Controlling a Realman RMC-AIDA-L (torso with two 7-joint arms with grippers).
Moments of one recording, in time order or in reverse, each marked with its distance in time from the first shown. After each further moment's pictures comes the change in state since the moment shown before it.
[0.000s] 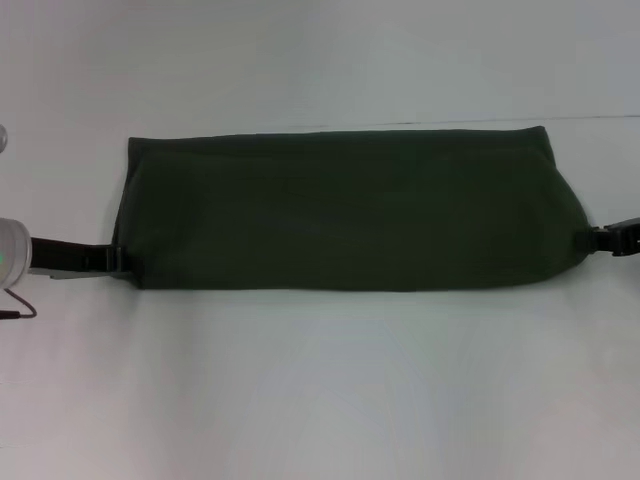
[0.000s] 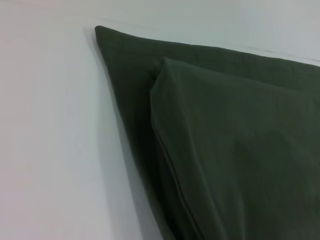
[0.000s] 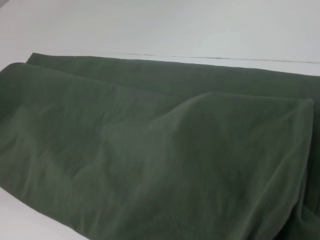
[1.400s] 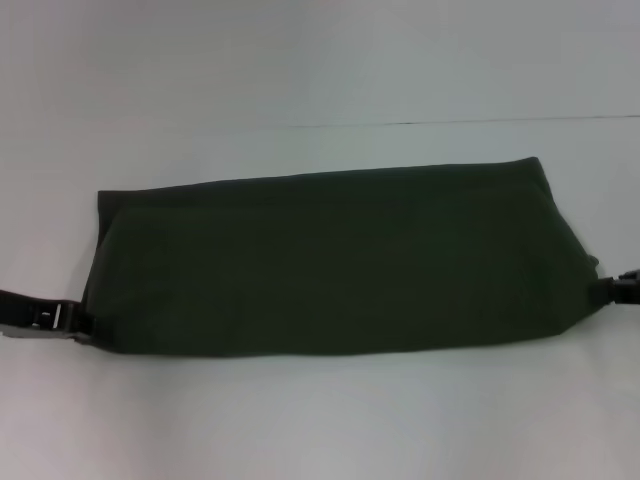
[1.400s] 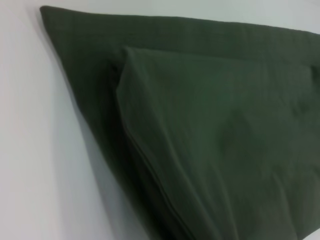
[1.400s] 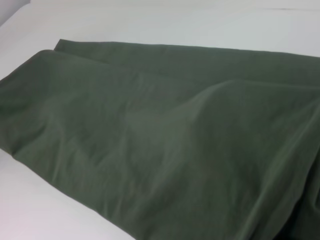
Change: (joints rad) left arm 0.099 0.020 -0.030 0.239 0.067 0.457 -0.042; right arm -0.043 -0.041 0.003 -0.022 -0.012 -0.241 -0.055
